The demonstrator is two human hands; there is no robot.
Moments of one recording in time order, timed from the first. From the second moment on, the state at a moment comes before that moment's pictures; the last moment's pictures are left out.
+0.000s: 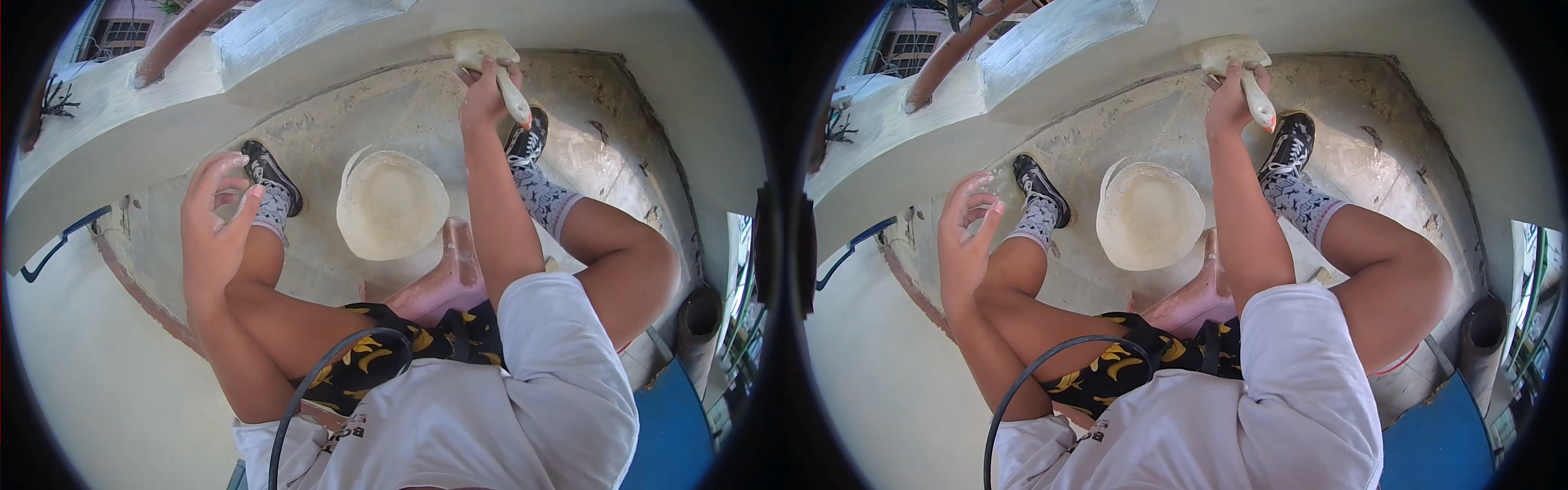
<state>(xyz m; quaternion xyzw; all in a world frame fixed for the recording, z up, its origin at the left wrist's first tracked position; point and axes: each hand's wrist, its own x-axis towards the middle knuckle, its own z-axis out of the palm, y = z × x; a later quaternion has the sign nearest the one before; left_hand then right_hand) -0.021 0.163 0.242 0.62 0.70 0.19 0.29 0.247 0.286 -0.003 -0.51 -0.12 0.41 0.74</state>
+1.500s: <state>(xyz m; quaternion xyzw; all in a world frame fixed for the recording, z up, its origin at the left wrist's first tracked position) -0.016 0.168 0.240 0.65 0.68 0.15 0.30 0.226 0.300 -0.088 -0.61 -0.10 0.40 0.67</state>
